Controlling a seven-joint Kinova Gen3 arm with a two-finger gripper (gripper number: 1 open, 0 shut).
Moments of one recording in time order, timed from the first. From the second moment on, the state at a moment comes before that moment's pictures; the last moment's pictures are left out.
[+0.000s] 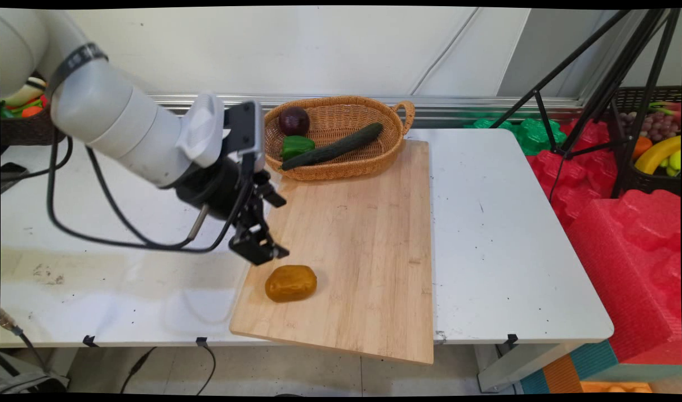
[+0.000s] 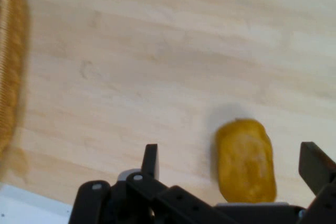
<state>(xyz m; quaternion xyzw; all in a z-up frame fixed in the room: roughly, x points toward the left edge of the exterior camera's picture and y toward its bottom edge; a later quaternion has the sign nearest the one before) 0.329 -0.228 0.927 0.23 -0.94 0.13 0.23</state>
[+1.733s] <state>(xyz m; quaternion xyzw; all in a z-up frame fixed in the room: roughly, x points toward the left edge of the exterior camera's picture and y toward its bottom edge) 0.319 -0.228 0.802 0.18 -0.95 0.11 0.22</state>
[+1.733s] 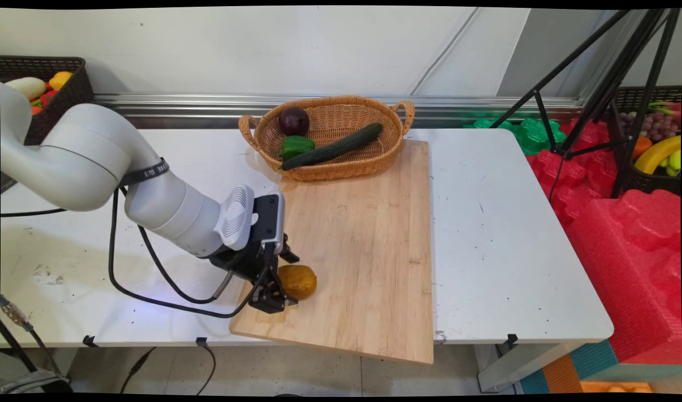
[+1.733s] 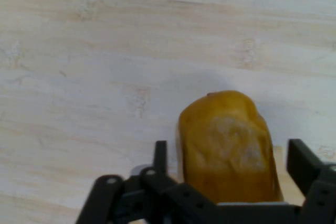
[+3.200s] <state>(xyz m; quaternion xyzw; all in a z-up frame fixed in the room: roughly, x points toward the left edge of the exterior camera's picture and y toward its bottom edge) 0.316 -0.296 0.973 0.23 -0.88 0.28 0.30</state>
